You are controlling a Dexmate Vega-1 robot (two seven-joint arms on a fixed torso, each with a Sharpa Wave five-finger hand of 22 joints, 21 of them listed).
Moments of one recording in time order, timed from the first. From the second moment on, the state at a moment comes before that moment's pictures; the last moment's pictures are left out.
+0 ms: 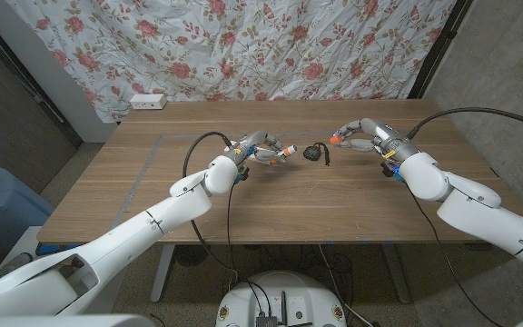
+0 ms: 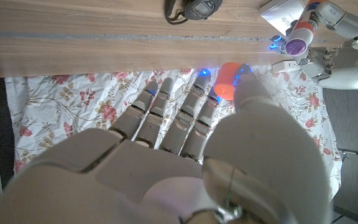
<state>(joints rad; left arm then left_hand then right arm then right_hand) 0.72 0.62 0.74 -1.75 0.28 0.23 0.15 1.01 -0.01 0.28 -0.17 0.19 1.07 -0.16 0.22 0.19 1.14 -0.18 0.19 0.19 0.56 -0.05 0.18 0.17 0.26 -0.04 0.18 0.17 -1.10 -0.98 -0.33 -2.06 -0.16 -0.24 -0.17 0.98 -0.02 0.34 -0.15 0.19 0.86 -0.22 0.45 0.20 1.00 -0.22 0.21 0.21 0.48 -0.05 0.40 0.24 0.46 -0.04 0.19 0.17</state>
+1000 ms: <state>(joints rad) 0.72 0.61 0.74 -1.75 0.28 0.21 0.15 1.01 -0.01 0.28 -0.17 0.19 1.07 -0.16 0.22 0.19 1.14 -0.18 0.19 0.19 0.56 -0.05 0.18 0.17 0.26 -0.04 0.18 0.17 -1.03 -0.92 -0.40 -2.04 -0.12 -0.21 -0.18 0.98 -0.02 0.32 -0.15 0.18 0.86 -0.22 0.44 0.20 1.00 -0.22 0.21 0.21 0.47 -0.04 0.40 0.24 0.45 -0.02 0.19 0.17</state>
